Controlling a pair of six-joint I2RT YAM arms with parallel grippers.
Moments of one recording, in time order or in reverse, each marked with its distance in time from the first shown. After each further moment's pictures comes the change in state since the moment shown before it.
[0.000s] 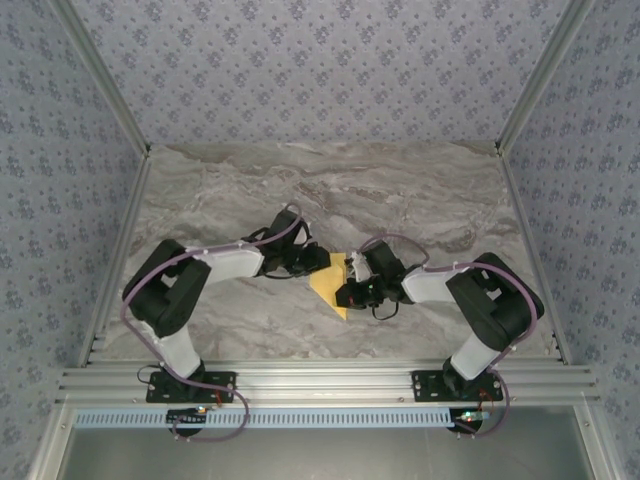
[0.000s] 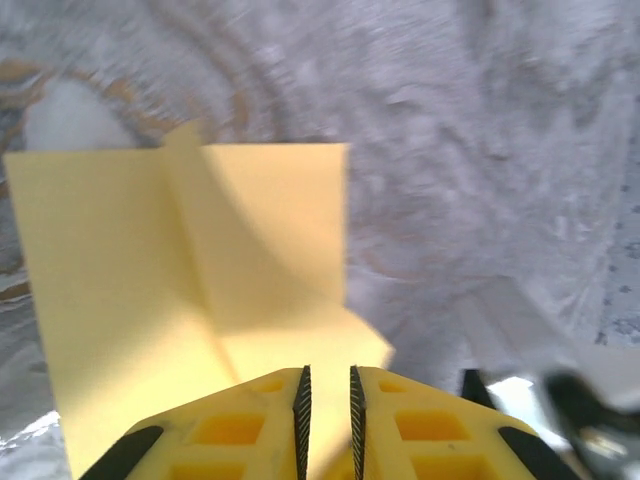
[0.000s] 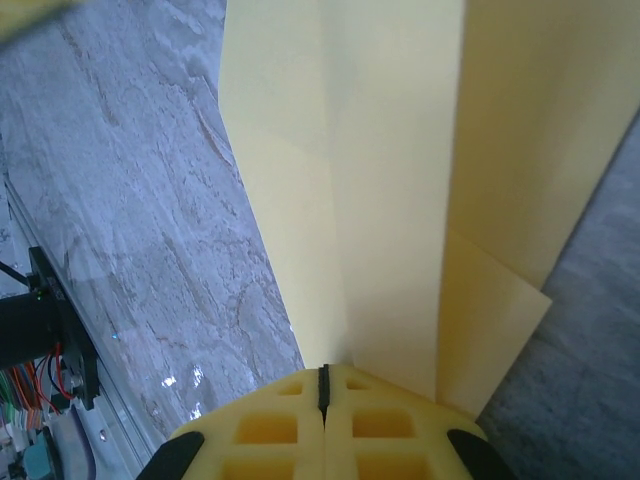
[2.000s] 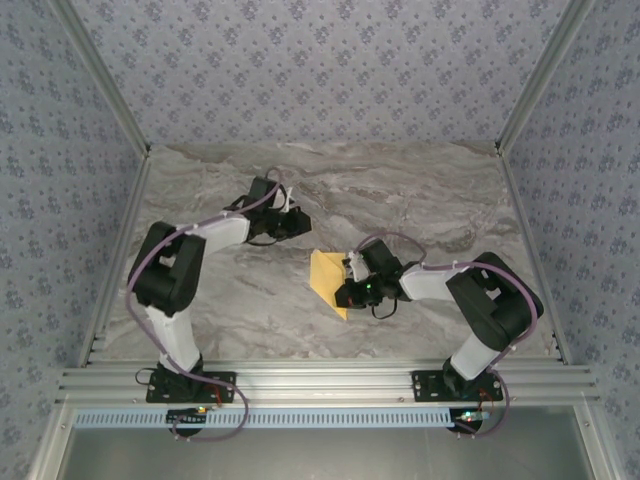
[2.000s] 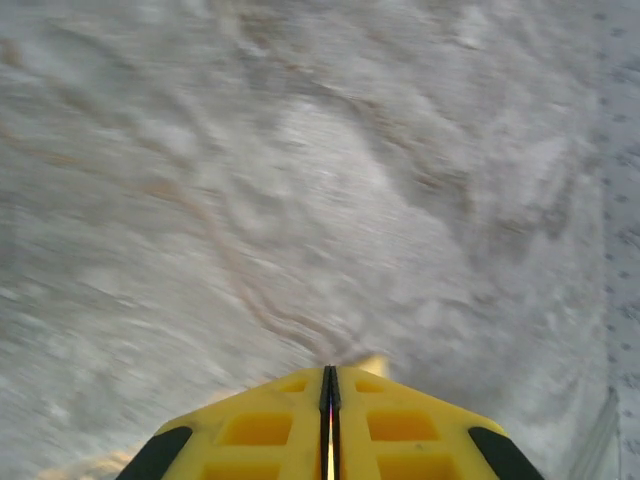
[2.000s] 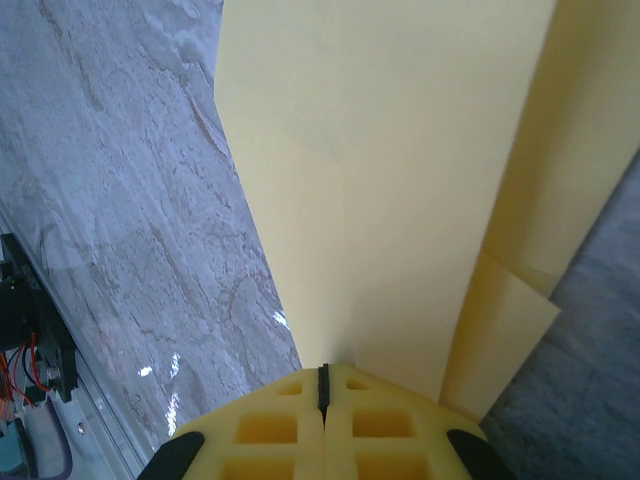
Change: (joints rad) left arm 0.207 0.106 0.215 -0.087 0.098 0.232; right arm 0.013 0.003 0.039 -0.085 0.023 -0.056
